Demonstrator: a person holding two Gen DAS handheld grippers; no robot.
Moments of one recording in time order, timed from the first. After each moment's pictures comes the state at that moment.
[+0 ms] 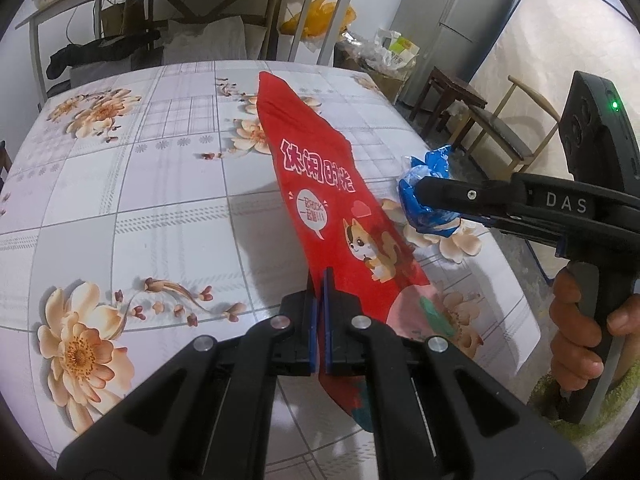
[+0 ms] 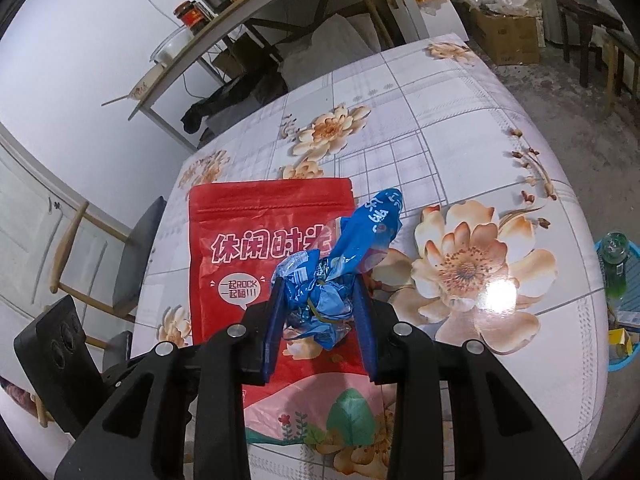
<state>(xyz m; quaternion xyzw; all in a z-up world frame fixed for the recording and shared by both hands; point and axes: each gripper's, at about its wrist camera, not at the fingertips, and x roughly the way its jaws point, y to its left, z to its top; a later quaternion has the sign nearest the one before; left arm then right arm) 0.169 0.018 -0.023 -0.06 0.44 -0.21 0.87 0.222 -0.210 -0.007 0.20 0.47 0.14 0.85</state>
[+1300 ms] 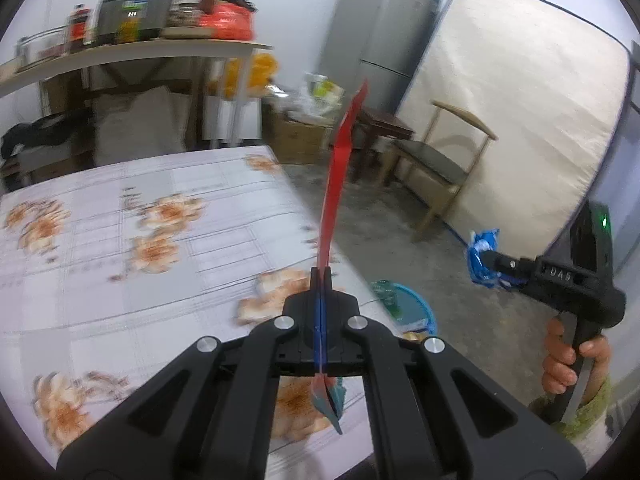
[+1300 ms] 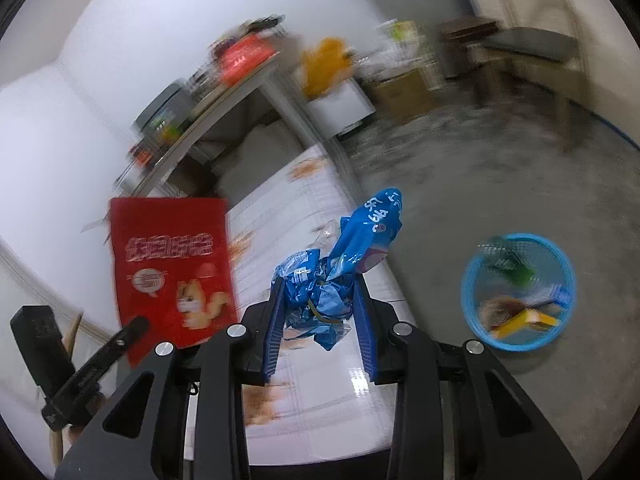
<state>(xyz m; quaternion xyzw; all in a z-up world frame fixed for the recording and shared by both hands) 0.153 -0.080 0.083 -0.04 0.34 -0.32 0.88 0.066 -0.431 0.057 0.31 0.33 -0.04 0.89</state>
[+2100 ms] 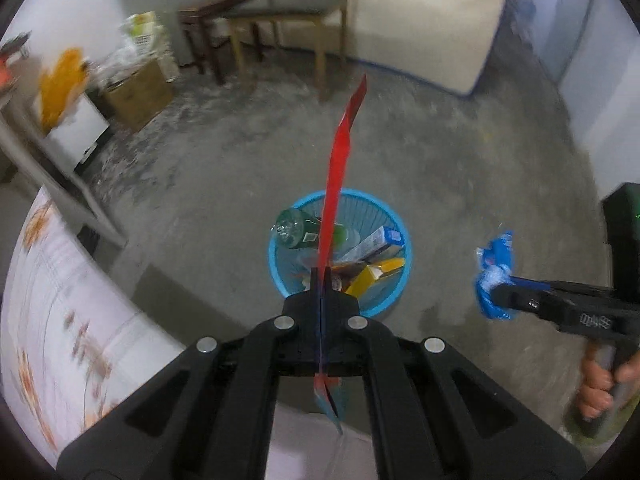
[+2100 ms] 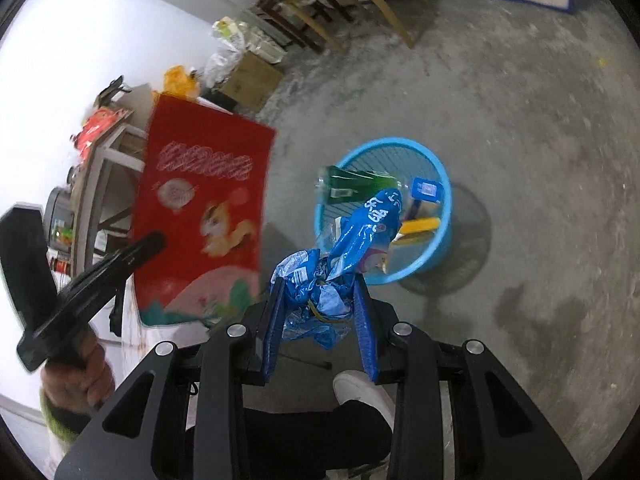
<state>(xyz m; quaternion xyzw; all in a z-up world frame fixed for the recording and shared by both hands) 0.173 -0.427 -0.038 0.30 0.42 -0.47 0.72 -0.020 -0.561 -0.118 0.49 0.37 -0.17 0.77</state>
